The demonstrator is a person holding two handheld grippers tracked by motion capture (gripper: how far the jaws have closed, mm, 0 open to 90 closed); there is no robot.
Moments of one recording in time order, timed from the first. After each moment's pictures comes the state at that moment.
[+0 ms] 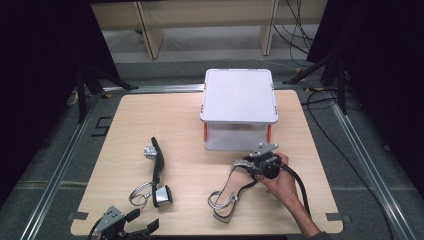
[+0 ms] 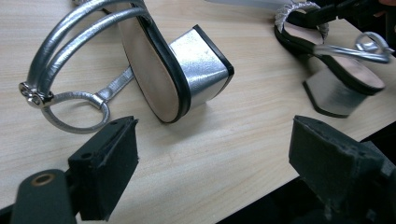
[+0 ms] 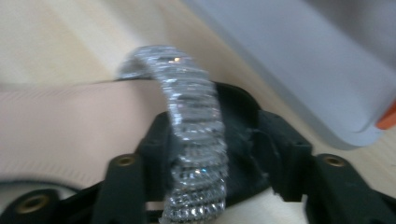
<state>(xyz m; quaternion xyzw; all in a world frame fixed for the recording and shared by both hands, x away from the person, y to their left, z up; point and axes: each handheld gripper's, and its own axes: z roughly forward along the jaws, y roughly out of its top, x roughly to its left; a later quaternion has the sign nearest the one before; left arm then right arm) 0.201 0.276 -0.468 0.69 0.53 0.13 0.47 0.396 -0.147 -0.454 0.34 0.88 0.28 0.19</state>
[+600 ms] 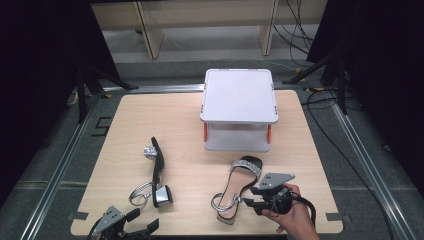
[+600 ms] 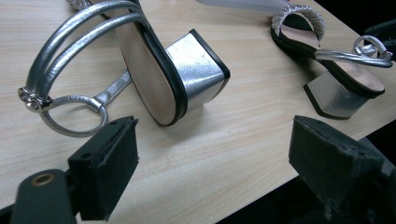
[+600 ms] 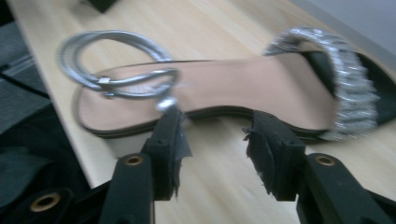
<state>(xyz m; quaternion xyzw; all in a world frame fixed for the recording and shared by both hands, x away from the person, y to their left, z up) 0.200 0.276 -0.467 0.69 0.52 0.13 0.48 0.294 -0.150 -0.432 0.29 0.88 0.37 0.08</state>
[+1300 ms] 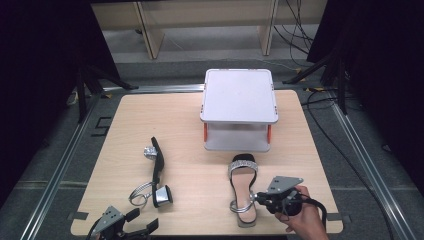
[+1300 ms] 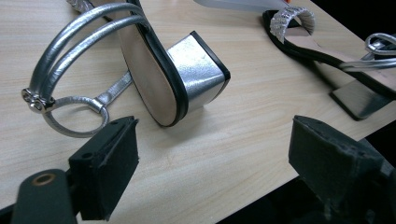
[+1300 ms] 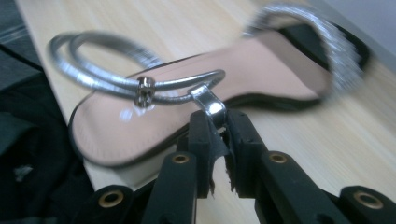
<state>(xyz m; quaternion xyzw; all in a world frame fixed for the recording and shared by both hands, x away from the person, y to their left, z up) 0.199 0.276 -0.466 0.69 0.53 0.13 0.48 0.292 -0.182 -0.434 0.28 0.89 0.34 0.11</state>
